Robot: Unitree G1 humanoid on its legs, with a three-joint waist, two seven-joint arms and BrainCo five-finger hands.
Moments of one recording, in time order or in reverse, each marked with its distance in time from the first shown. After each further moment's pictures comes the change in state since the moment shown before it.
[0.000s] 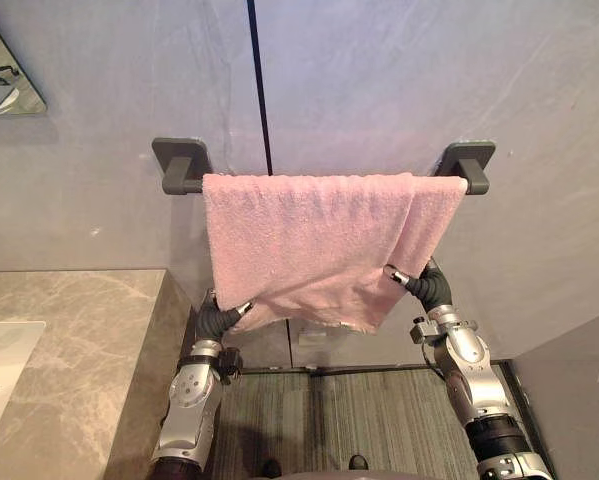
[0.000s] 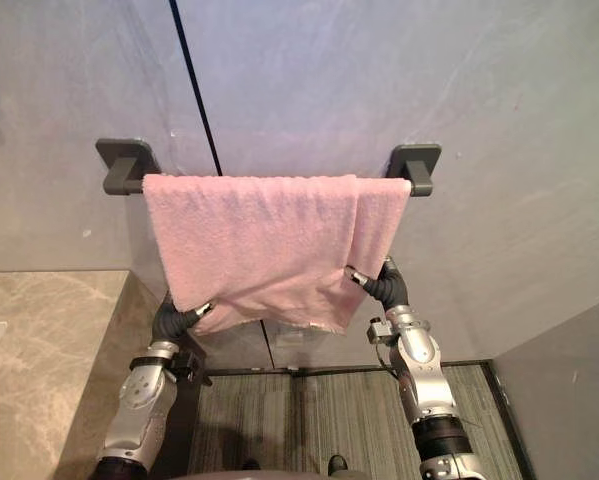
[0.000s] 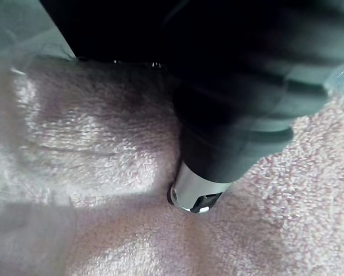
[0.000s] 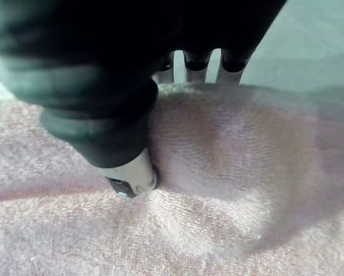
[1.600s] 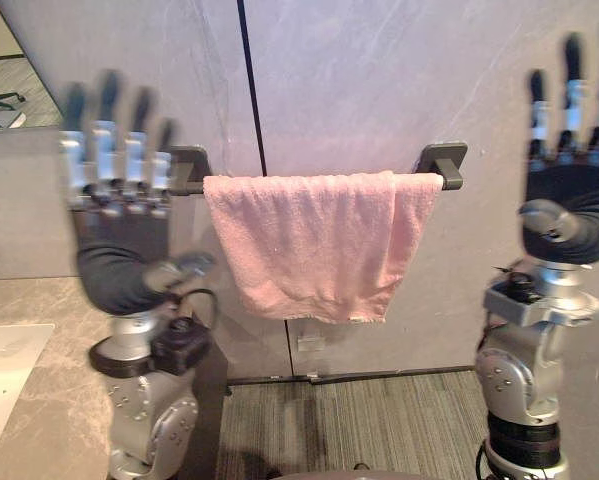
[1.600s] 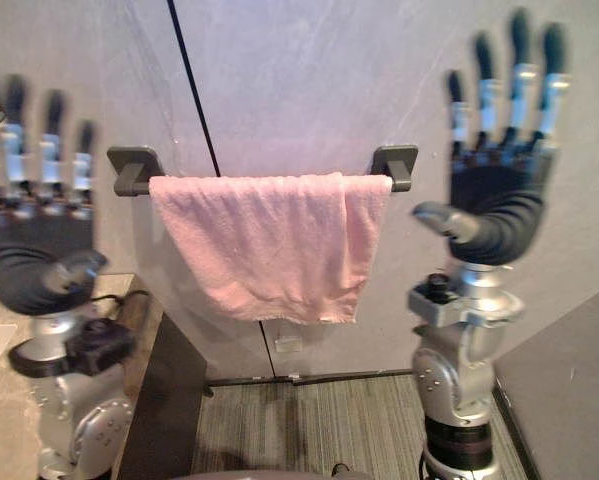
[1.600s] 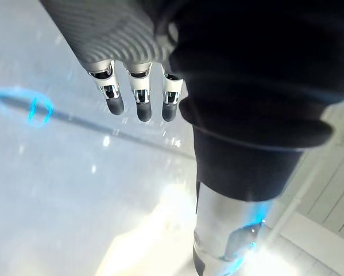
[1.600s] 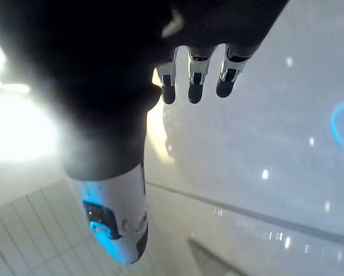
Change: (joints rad) left arm -0.077 0.120 -0.143 -0.867 -0.321 -0.147 -0.048; right arm -0.161 -0.012 0.025 -0.802 0.395 -0.188 0.040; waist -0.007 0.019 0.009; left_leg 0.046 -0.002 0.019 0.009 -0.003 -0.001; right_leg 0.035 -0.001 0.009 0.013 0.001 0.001
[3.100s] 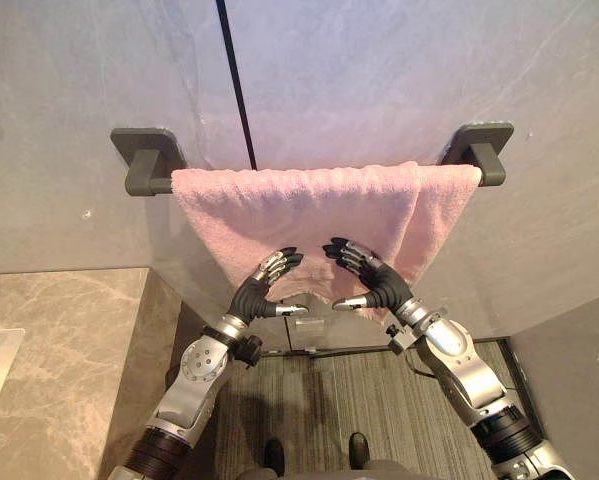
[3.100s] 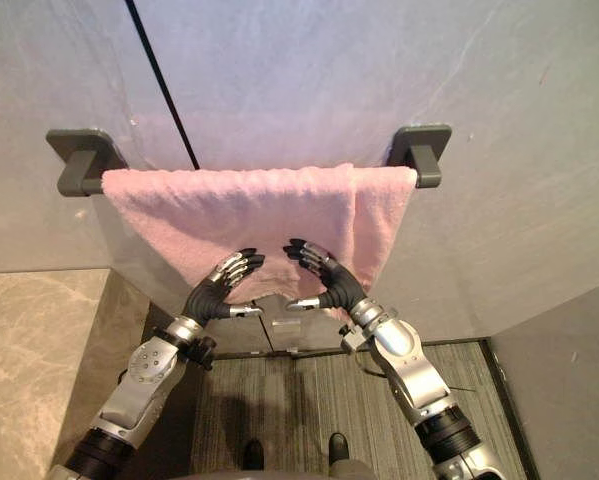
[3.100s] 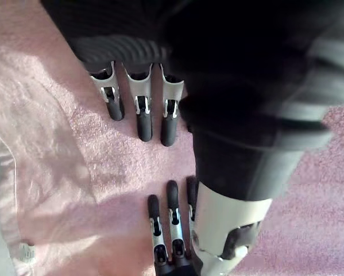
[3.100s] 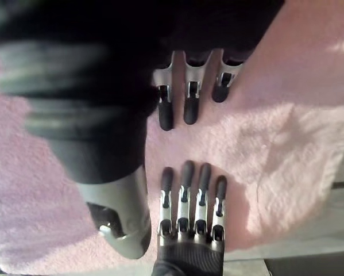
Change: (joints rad) left arm -0.108 0.095 -0.089 0.770 0.307 0.156 -0.081; right arm 0.014 -0.161 0.249 0.605 -0.311 0.222 0.094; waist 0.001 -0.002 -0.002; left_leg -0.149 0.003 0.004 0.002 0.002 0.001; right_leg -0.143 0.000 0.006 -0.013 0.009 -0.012
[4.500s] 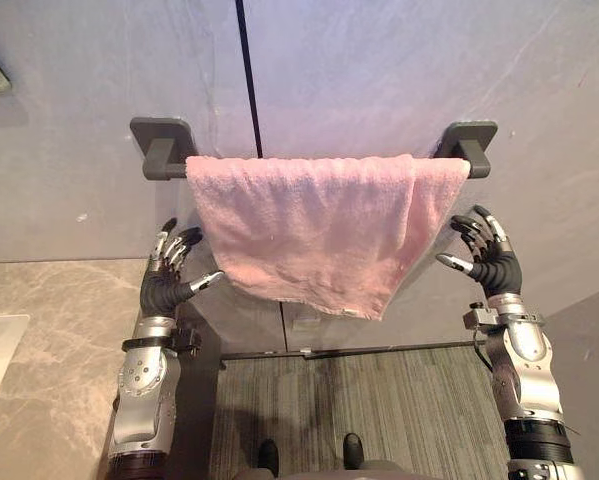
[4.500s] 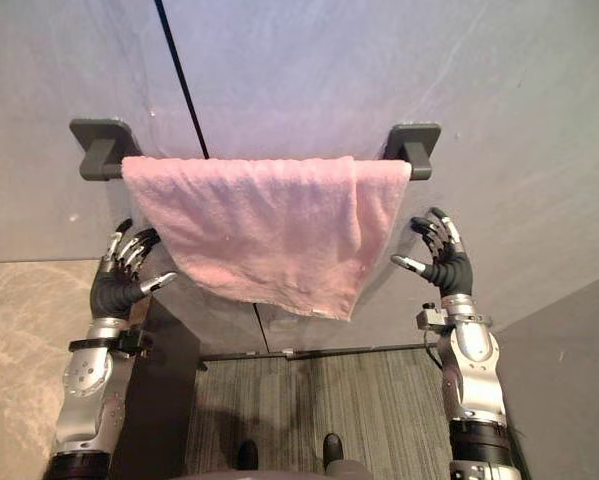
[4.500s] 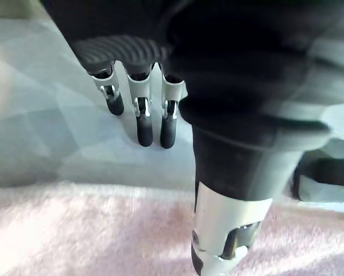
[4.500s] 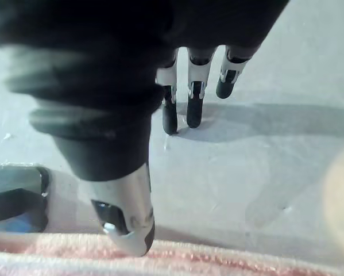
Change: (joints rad) left arm 0.161 -0.148 0.446 -0.129 -0.059 -0.022 0.059; right arm 0.120 0.090 -0.557 0.040 -0.023 -0.030 -0.120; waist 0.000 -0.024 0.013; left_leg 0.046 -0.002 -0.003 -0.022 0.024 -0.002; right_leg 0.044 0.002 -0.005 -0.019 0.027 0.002
